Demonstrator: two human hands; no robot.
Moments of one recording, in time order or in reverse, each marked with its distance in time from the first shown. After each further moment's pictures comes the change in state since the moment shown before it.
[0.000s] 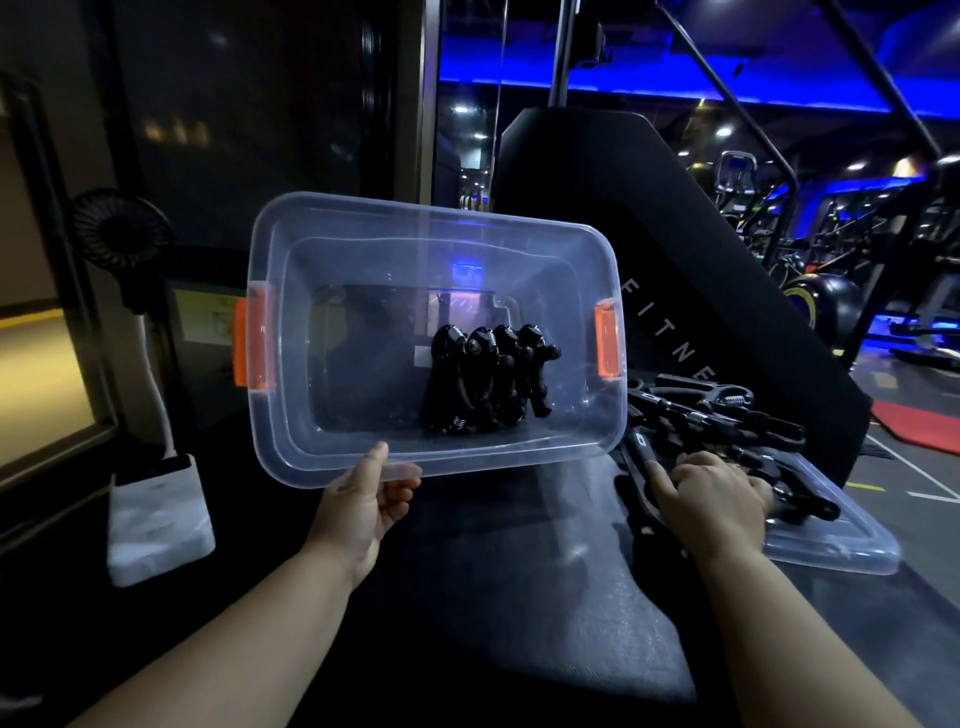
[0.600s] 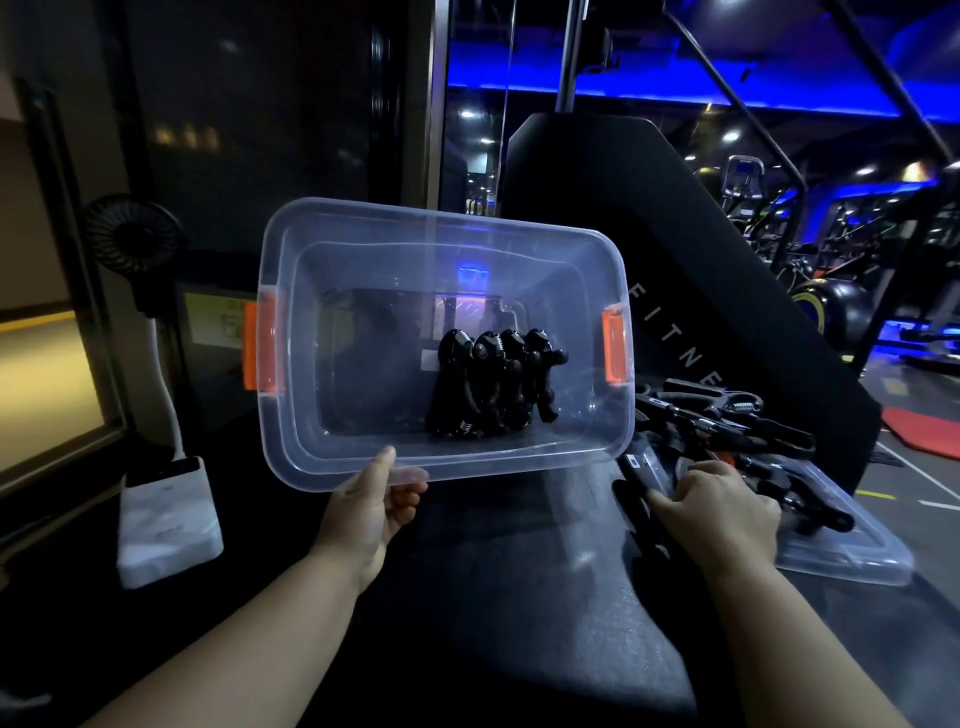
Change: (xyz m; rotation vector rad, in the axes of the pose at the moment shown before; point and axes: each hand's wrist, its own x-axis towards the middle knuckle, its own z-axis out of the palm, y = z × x) left_hand -0.002 0.001 0.000 0.008 0.000 0.002; right_hand -0.007 -0.004 -0.008 -0.006 -0.045 0.046
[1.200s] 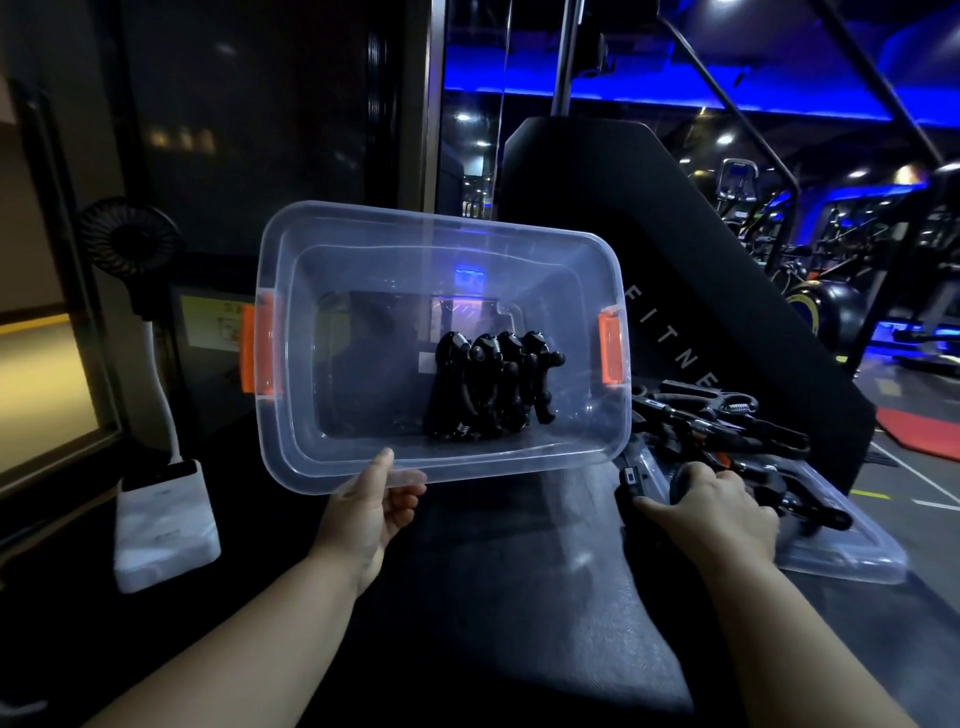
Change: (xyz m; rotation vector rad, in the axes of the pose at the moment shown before) left_hand 0.004 -0.004 -0.002 -0.007 -0.010 0.005; right_hand 0.000 -0.003 -0.005 -0.024 -0.144 0.124
